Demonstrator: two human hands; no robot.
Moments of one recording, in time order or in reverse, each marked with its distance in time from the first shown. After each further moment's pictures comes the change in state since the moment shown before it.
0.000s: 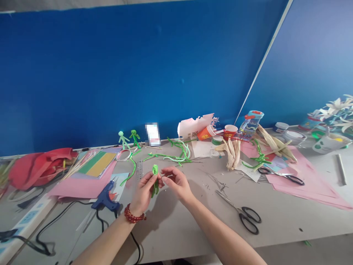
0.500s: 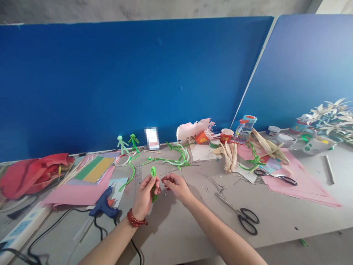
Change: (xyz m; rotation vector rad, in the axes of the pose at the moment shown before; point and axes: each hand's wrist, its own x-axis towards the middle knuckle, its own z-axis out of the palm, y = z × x) left_hand 0.005 -0.010 -0.002 -0.091 0.085 -0.025; right_hand 0.008 0.014 -0.007 -0.293 0.057 0.254
